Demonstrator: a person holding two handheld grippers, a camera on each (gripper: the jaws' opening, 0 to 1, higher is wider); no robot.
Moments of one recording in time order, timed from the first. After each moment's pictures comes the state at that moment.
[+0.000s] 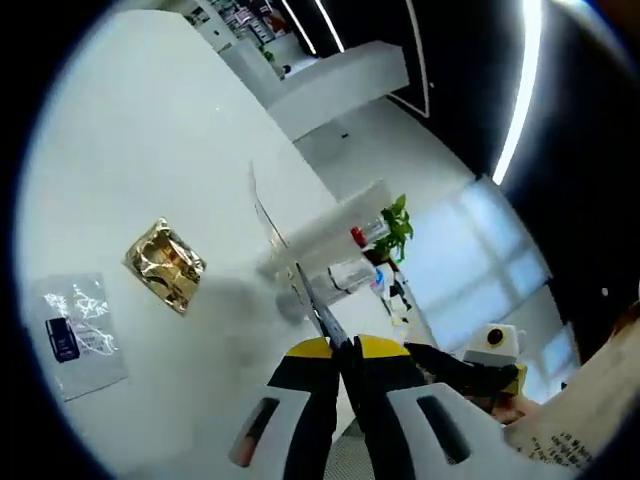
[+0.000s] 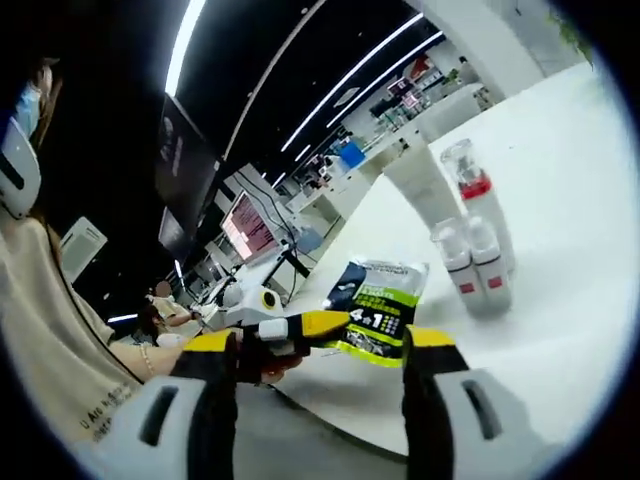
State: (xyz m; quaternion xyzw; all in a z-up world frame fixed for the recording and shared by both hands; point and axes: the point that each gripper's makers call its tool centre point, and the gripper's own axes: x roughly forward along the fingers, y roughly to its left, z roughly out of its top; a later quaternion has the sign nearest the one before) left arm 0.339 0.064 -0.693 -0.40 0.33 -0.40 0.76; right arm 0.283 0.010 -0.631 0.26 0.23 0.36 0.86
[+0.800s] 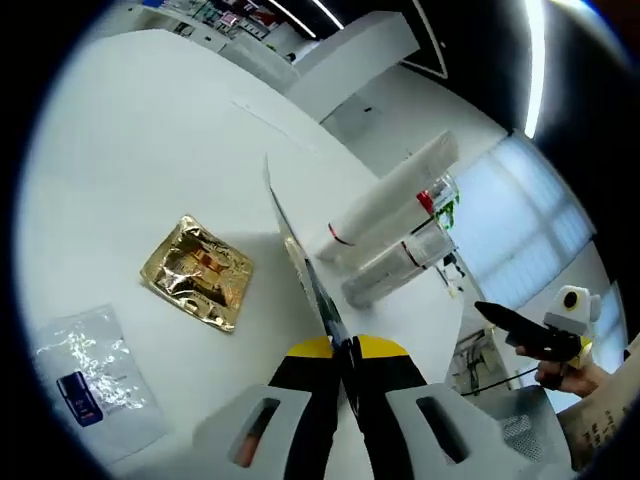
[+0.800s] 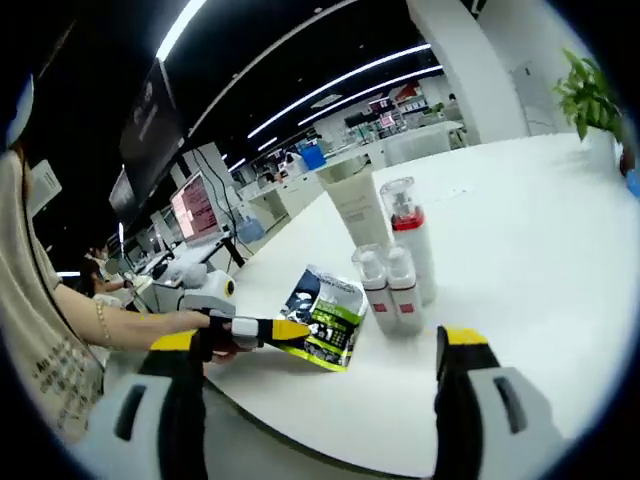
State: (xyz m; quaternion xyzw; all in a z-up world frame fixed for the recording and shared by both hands) left arm 0.356 0.062 -0.746 -0.29 0.37 -0.37 0.81; right arm 0.296 -0.048 -0.656 0.09 0.24 0.27 0.93
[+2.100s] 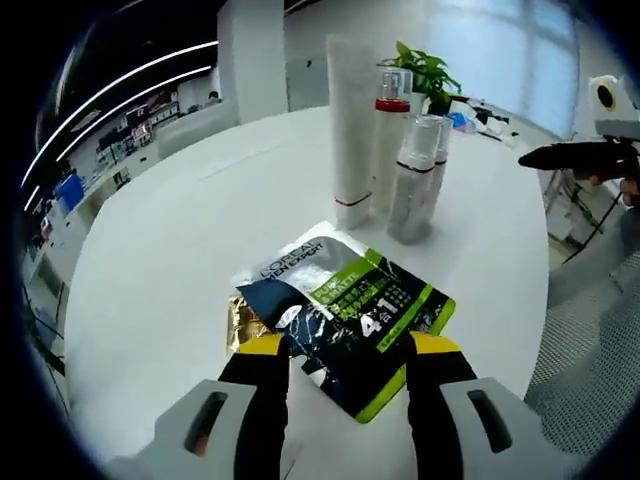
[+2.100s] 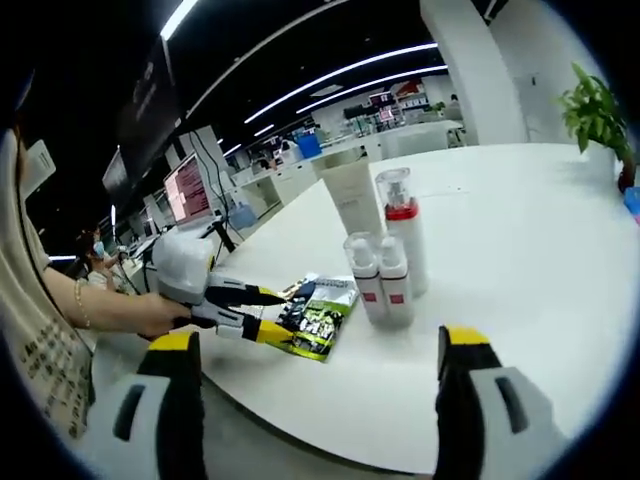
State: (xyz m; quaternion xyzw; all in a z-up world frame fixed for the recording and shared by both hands) left arm 0.372 0.087 -0.762 0.14 0.33 -0.37 0.86; right arm 0.295 -0.048 -0.661 0.10 0.25 0.27 0.92
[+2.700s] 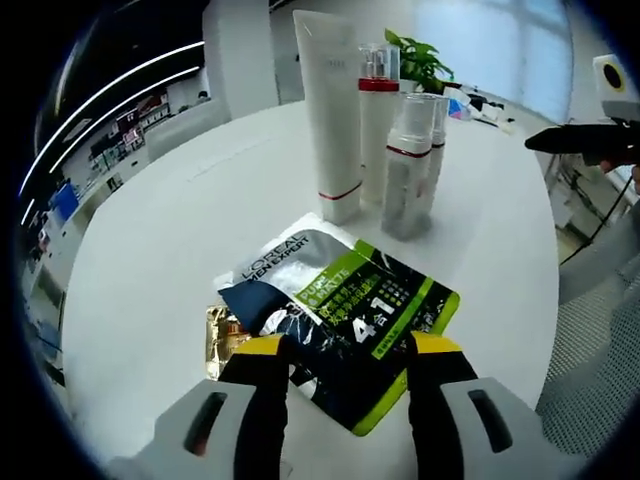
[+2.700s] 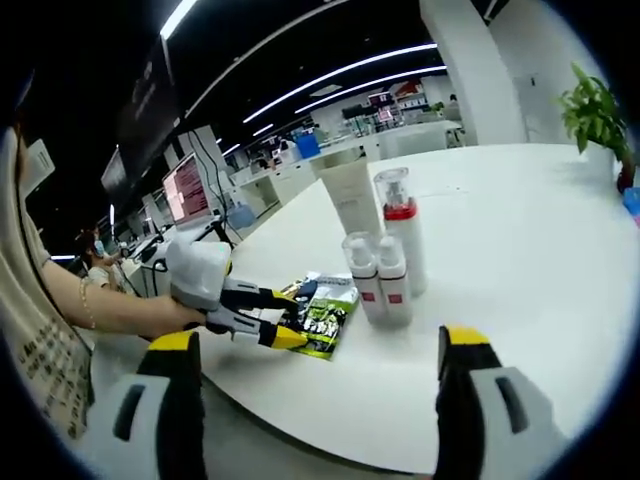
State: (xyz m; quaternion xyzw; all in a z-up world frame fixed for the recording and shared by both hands) left arm 0.376 0.079 -0.776 0.15 0.34 -0.36 0.85; right arm 0.295 -0.047 -0.661 0.10 0.25 0.27 0.93
